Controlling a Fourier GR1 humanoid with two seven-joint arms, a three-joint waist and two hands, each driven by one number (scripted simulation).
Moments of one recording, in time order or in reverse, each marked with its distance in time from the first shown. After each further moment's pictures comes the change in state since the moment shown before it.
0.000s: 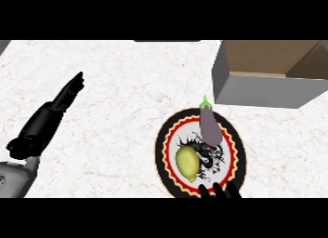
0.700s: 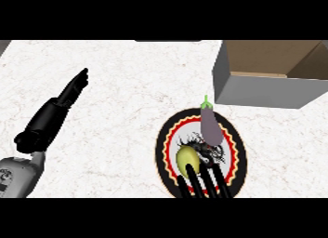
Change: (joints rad) left arm -0.026 -0.068 0.042 0.001 -0.058 -0.041 0.043; right arm -0.168 0.078 0.037 0.161 0.084 0.034 0.176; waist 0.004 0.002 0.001
